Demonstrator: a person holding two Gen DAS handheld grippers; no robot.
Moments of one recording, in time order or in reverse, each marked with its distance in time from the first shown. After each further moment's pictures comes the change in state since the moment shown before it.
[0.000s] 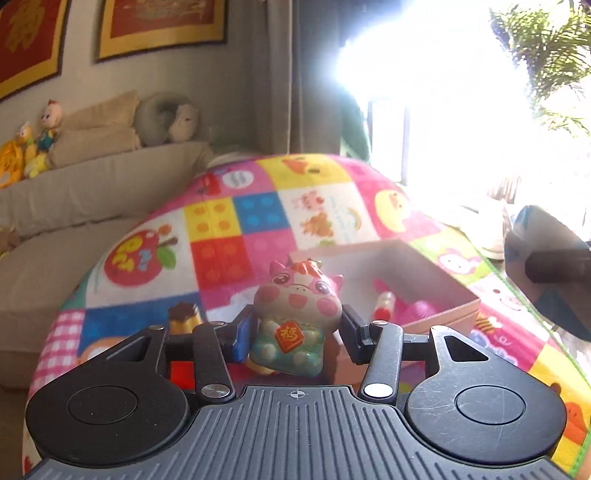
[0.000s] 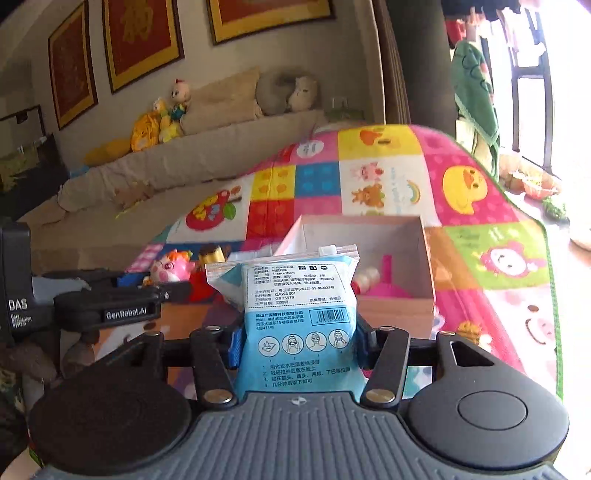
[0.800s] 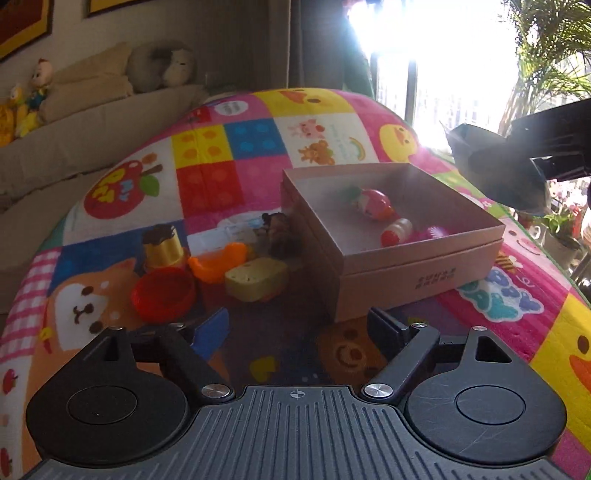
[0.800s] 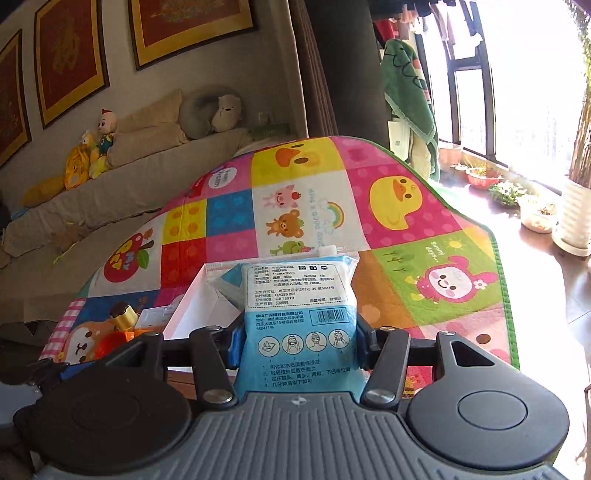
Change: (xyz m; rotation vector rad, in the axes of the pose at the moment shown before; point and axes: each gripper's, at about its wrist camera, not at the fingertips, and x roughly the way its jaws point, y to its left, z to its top) left arm 0.043 0.003 -0.068 -0.024 0.188 0.030; right arm 0.102 -0.066 0.028 0.140 0.119 -0.156
